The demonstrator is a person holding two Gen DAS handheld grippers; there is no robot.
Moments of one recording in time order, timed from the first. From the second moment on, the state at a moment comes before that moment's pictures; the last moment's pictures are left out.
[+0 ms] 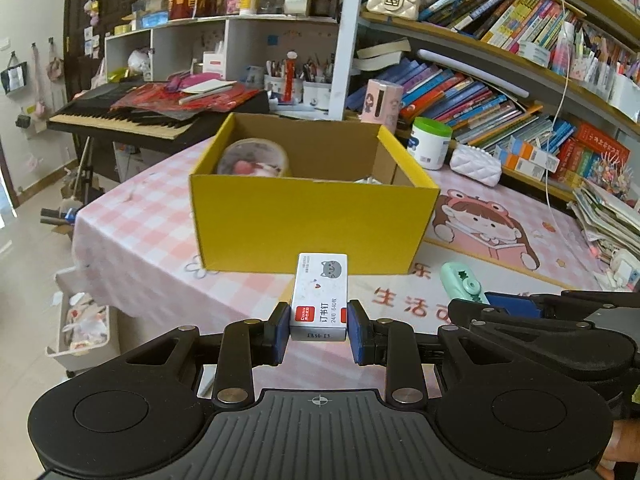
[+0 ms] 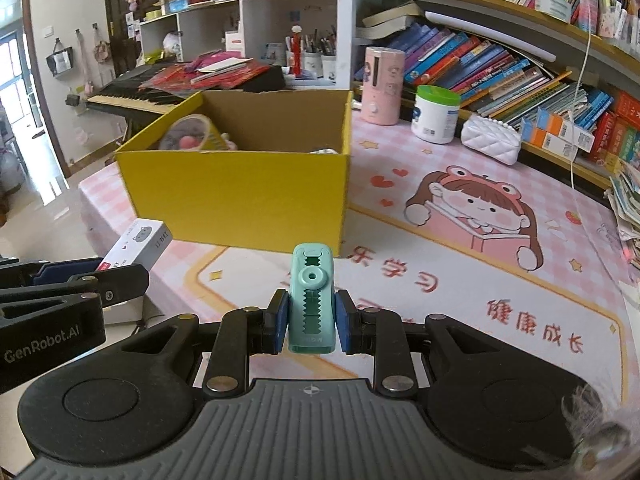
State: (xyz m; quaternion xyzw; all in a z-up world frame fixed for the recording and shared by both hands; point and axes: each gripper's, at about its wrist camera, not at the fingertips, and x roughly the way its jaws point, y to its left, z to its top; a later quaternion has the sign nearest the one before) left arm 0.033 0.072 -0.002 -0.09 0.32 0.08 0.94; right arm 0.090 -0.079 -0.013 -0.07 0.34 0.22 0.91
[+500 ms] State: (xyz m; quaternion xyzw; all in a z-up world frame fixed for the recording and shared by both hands) left arm 0.005 0.108 0.009 -0.08 0.30 0.09 0.95; right arm 0.058 -0.041 -0.003 -0.07 0.32 0.22 0.92
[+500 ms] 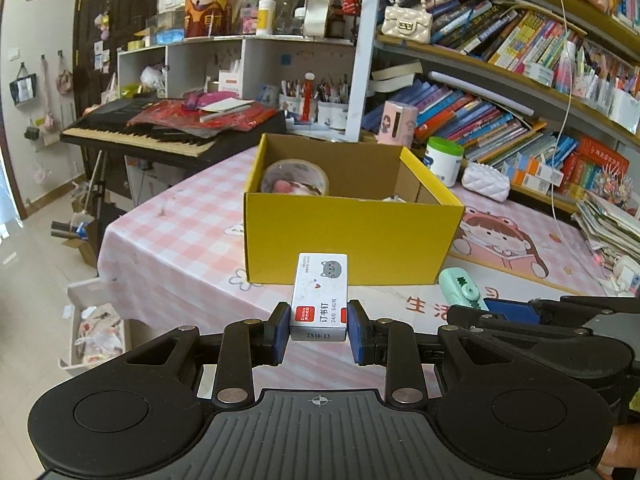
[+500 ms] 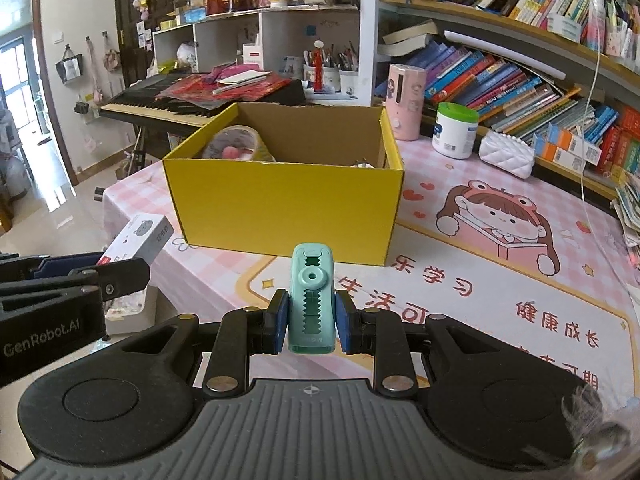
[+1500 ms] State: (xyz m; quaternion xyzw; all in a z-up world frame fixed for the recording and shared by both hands) left arm 0.123 0.111 0.043 -0.07 0.24 0.13 0.96; right arm 0.201 -0.014 0.040 -0.09 0.22 0.27 0.93
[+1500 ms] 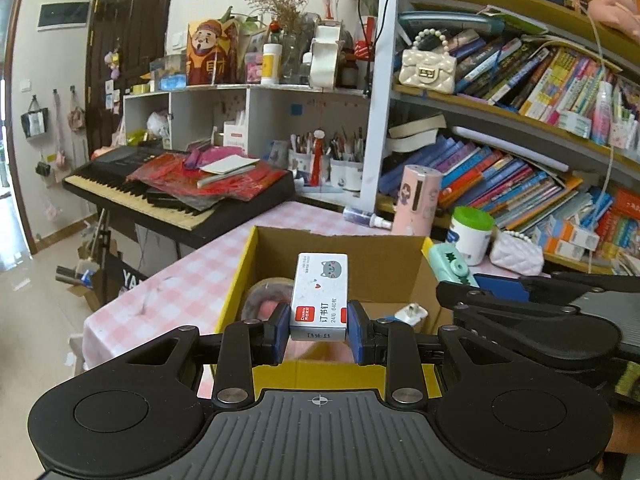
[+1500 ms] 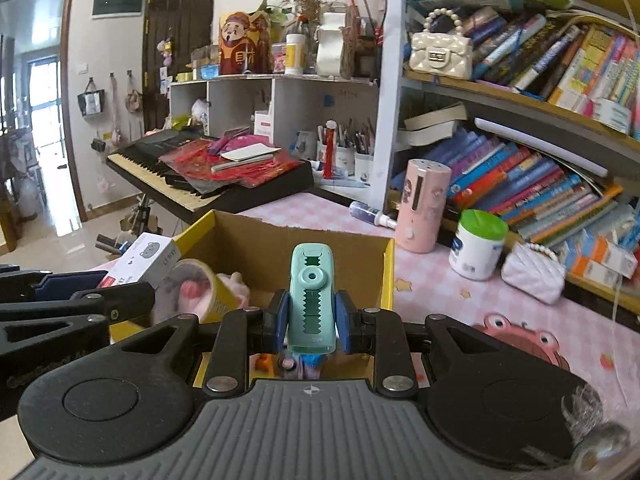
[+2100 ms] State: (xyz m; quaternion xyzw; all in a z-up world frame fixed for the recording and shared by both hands) left arm 0.183 0.107 0.030 -0.06 0.28 0.16 0.95; right arm 0.262 0.008 -0.011 -0.15 0.29 0.34 0.88
